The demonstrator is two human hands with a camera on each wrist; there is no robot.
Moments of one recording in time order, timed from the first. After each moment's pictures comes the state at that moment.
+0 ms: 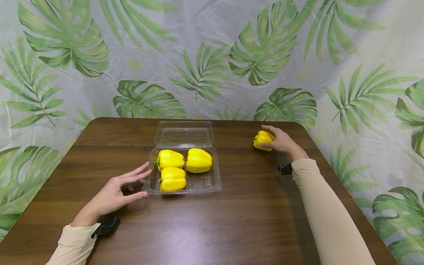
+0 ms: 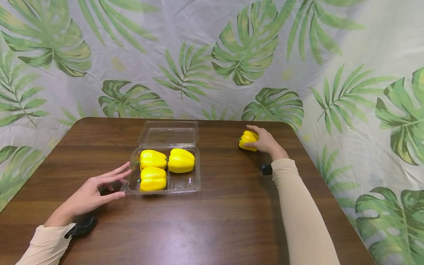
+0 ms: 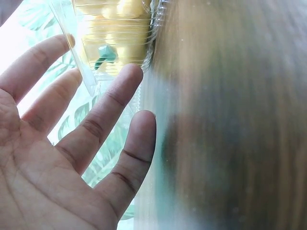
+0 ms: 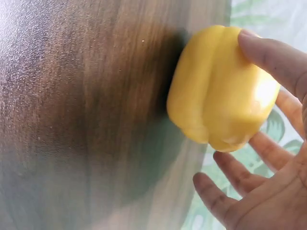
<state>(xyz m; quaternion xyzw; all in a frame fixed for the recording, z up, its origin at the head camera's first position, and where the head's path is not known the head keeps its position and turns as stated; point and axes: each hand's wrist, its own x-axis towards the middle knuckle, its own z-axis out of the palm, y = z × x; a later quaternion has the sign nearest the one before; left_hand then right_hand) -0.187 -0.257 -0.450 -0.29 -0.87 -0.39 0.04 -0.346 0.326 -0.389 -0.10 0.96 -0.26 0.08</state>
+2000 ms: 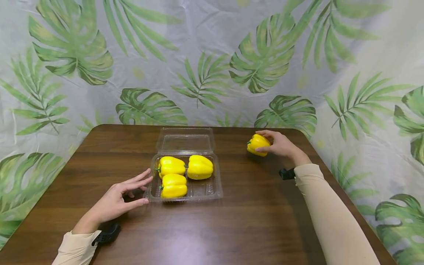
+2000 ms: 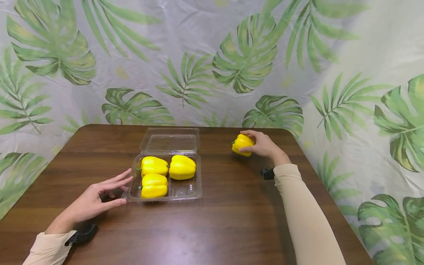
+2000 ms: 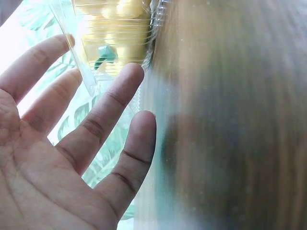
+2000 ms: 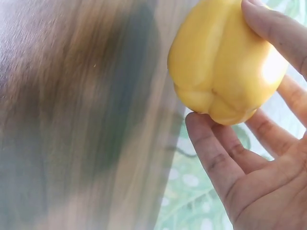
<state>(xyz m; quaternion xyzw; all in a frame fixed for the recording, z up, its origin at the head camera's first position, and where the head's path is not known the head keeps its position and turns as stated) -0.185 -0.257 -0.452 -0.30 -0.87 -0.39 0.05 -0.342 0.319 -0.373 -0.16 0.94 -0.28 0.06</state>
